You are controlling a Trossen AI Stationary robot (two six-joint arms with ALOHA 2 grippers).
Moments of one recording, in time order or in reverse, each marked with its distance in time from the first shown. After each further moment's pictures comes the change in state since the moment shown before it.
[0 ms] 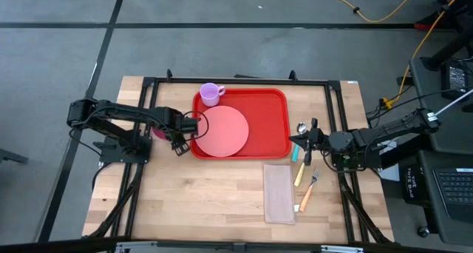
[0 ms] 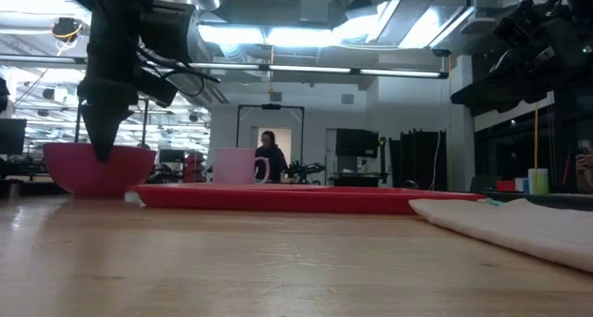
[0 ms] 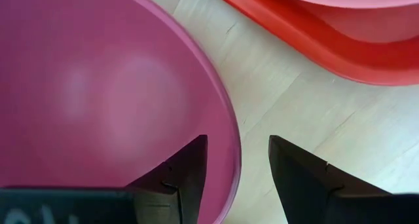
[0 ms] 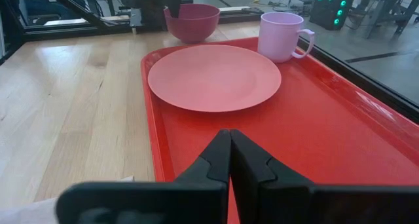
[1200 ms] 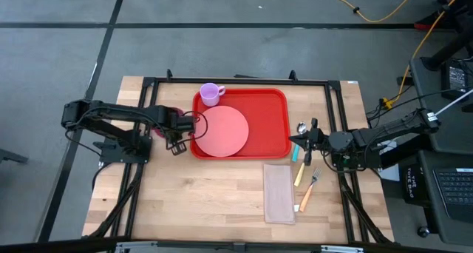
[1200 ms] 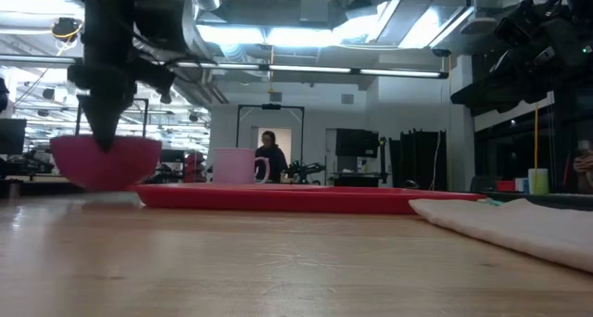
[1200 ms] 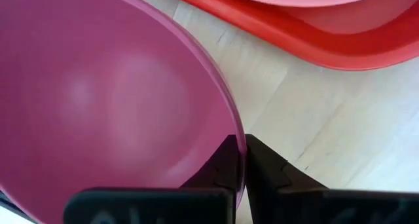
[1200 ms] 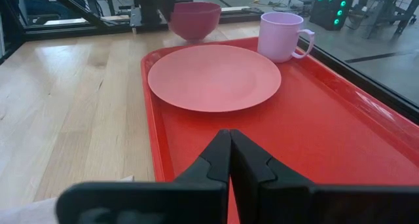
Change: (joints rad) left arm 0.000 -0.073 0.006 -0.016 -0.004 0.117; right arm 0.000 0.000 0.000 0.000 0.000 -0.002
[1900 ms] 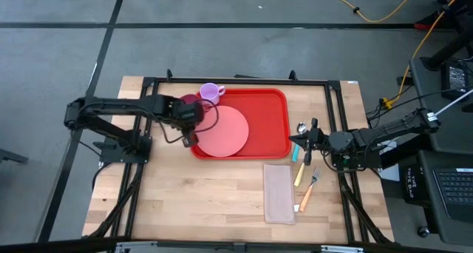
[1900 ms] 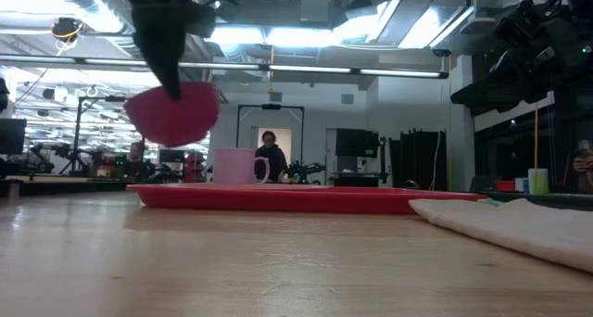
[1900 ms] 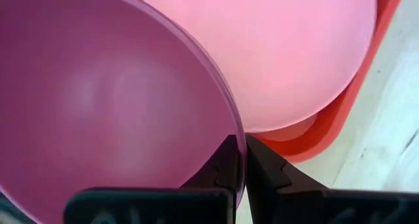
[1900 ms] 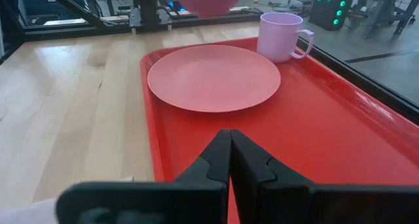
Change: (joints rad) left arm -0.001 0.027 0.296 0.017 -0.049 0.108; right arm 0.000 0.000 0.000 0.001 0.002 0.001
